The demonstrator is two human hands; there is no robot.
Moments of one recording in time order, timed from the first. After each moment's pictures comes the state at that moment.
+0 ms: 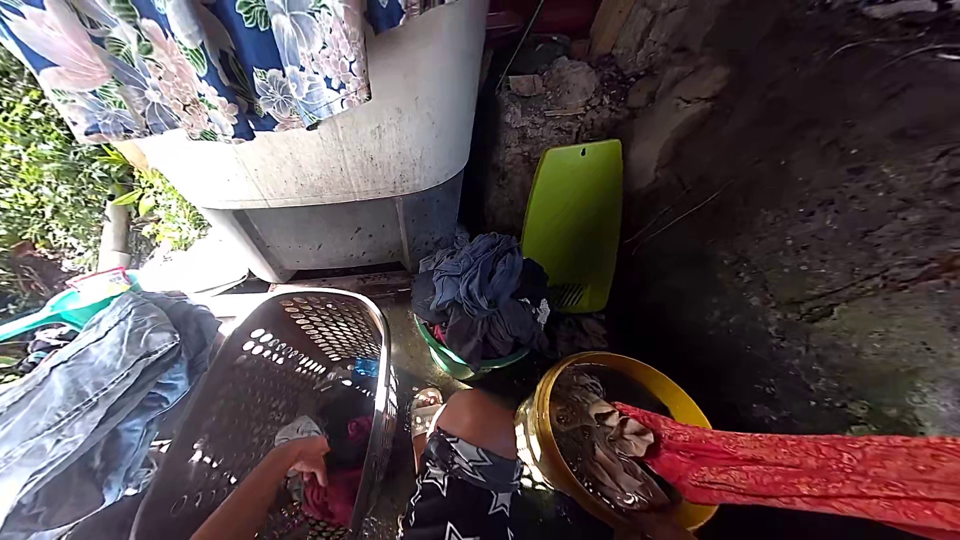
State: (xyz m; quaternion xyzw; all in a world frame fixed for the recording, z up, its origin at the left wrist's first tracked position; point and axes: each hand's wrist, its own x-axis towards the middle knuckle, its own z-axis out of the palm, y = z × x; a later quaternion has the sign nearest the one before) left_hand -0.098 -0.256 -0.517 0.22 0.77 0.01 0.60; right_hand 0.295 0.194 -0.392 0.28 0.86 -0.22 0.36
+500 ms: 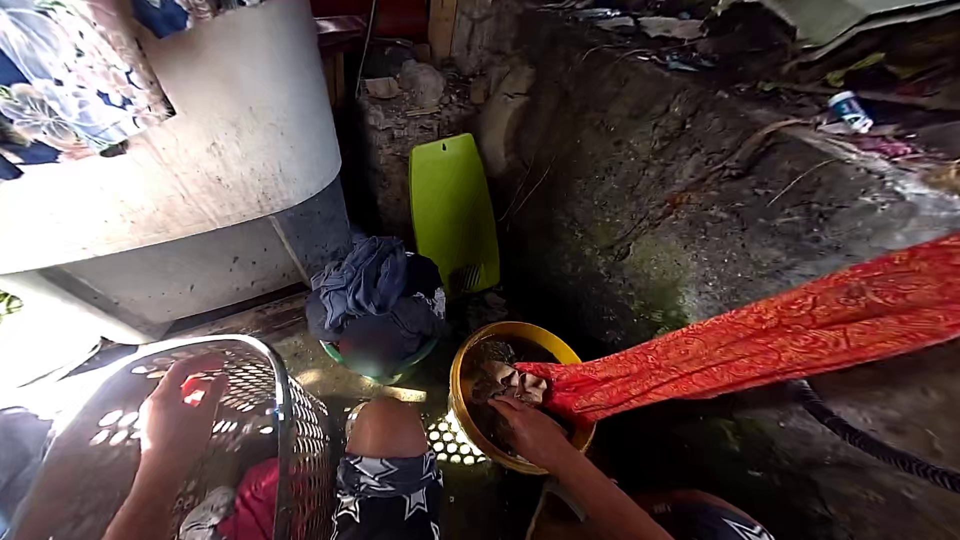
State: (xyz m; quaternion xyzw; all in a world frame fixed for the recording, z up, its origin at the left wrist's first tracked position) left_hand -0.128 -0.162 -0.339 0.30 0.84 0.45 -0.02; right_hand 0.222 0.202 -0.400 0.25 0.91 -0.26 0.18
